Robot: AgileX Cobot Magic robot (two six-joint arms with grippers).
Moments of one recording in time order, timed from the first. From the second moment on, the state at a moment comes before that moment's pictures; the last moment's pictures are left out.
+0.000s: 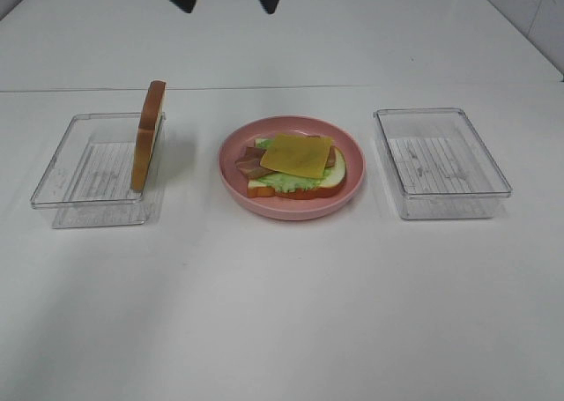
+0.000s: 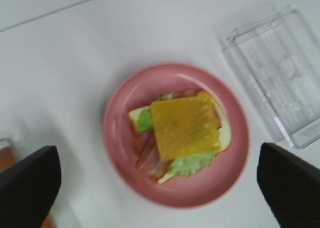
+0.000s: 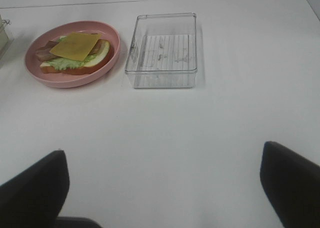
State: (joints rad) left arm -0.43 2.21 -2.33 -0.16 1.21 -0.05; right arm 0.03 0.00 -0.50 0.09 1.05 -0.05
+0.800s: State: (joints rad) left arm -0.31 2.12 -2.00 -0.09 1.22 -0.10; right arm 0.03 0.00 -0.50 0.09 1.05 -0.05
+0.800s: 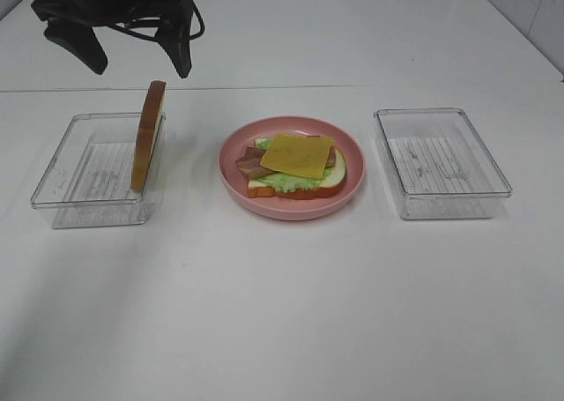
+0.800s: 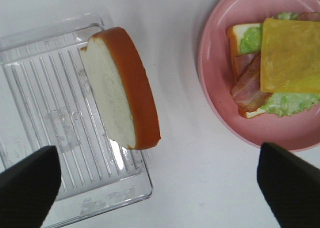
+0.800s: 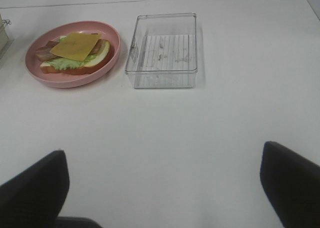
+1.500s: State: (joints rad) left arm -0.31 2.32 -2.09 0.02 1.22 -0.12; right arm 0.03 0.00 -0.50 0.09 1.05 -0.05
